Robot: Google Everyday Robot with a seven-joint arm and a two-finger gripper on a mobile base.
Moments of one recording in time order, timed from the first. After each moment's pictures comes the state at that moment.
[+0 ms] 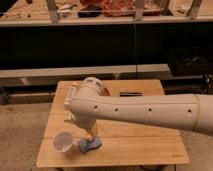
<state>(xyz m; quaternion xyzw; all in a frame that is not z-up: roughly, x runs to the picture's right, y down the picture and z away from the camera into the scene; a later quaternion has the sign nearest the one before) -0.108 0.177 0.637 -0.19 -0.26 -0.48 0.81</state>
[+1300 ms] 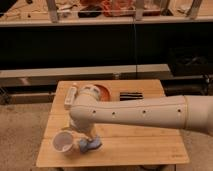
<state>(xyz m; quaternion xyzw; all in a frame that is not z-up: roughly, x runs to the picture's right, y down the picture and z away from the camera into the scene) -0.124 0.206 0.659 -0.18 -0.30 -0.55 0.76</state>
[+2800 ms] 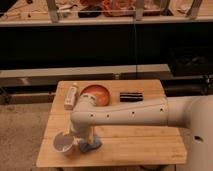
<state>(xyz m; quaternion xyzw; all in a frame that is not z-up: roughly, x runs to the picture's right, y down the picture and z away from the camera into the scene) -0.140 0.256 0.714 -0.20 -0.33 -0.57 0.73</state>
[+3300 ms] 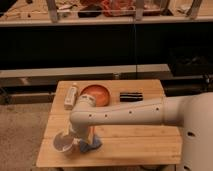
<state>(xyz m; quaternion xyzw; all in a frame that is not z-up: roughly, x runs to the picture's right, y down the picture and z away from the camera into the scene) -0.148 0.262 0.723 -0.20 -0.34 -0.57 0.72</state>
